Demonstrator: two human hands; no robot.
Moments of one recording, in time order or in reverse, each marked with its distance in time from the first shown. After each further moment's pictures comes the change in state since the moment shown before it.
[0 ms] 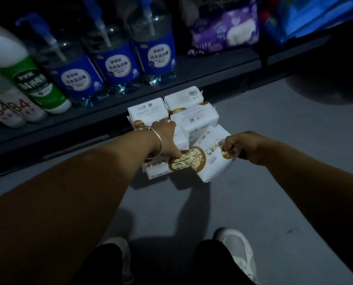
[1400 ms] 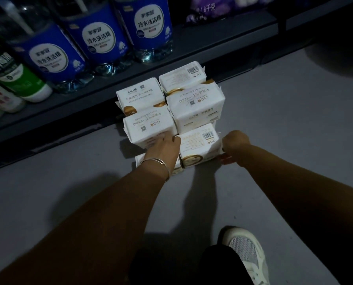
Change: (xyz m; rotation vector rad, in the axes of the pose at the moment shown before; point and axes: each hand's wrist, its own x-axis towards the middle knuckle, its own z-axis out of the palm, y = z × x) left_hand 0.044 -0.007 0.105 0.255 0.180 0.036; right_hand 0.080 0.039 0.050 -0.324 0.242 0.094
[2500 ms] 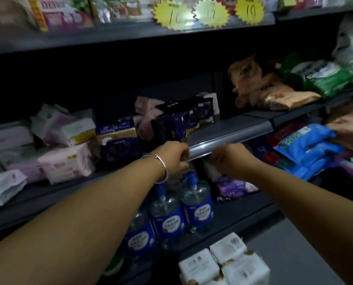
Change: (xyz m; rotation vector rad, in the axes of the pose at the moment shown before) left_hand -0.037 -0.183 -0.398 -0.120 0.601 0.258; right_hand -0.247 -0.314 -0.157 -0.535 0.591 -0.979
